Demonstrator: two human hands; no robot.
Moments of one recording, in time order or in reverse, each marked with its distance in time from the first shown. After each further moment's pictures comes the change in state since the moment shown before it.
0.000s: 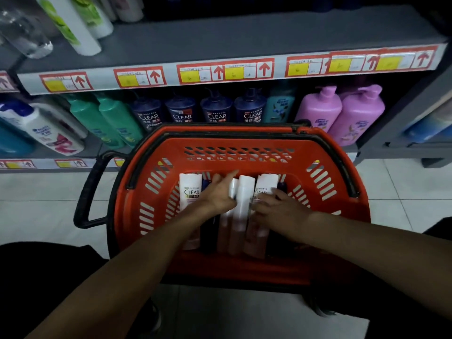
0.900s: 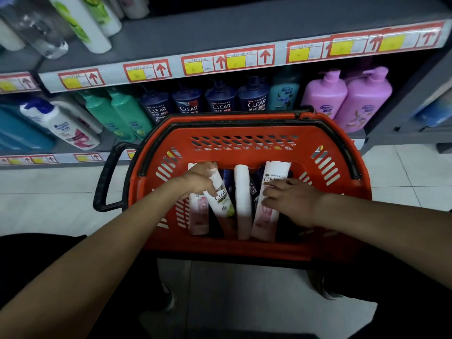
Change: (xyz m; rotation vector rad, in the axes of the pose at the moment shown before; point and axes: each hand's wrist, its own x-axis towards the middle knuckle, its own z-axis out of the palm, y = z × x) left_hand -0.041 -0.017 -0.062 -0.354 -0.085 -0.274; right_hand -0.020 0.005 -0.005 0.211 -0.042 0.014
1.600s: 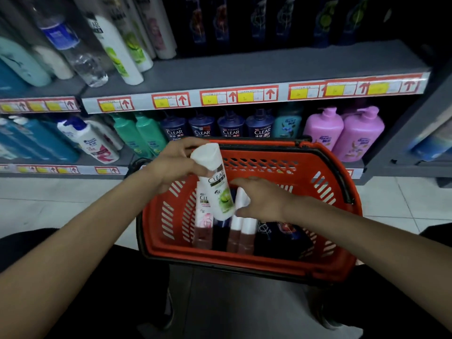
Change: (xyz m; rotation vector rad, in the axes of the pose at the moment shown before) left_hand -0.109 0.051 -0.074 -0.332 0.266 0.303; right_hand 0.000 -0.034 -0.112 0.754 0.275 0.148
